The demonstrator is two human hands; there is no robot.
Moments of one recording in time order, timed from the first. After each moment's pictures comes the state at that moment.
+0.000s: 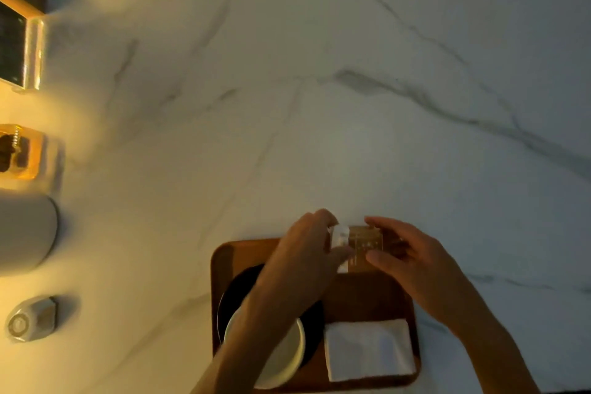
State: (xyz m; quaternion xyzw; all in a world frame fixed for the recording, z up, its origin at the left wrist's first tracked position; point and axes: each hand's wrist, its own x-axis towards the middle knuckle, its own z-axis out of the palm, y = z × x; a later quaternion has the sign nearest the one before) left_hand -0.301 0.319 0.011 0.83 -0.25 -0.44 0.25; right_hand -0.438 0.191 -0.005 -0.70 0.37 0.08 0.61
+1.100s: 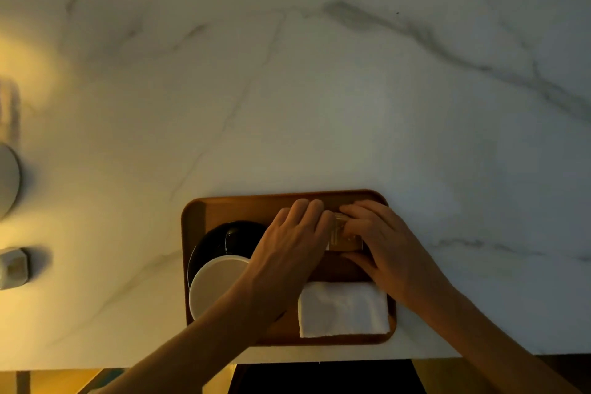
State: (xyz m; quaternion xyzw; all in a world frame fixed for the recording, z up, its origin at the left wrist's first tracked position) left_hand -0.349 0.338 -0.023 0.80 -0.53 -0.28 0.01; right_hand -0.486 0.199 -0.076 -0.94 0.07 0.04 0.32
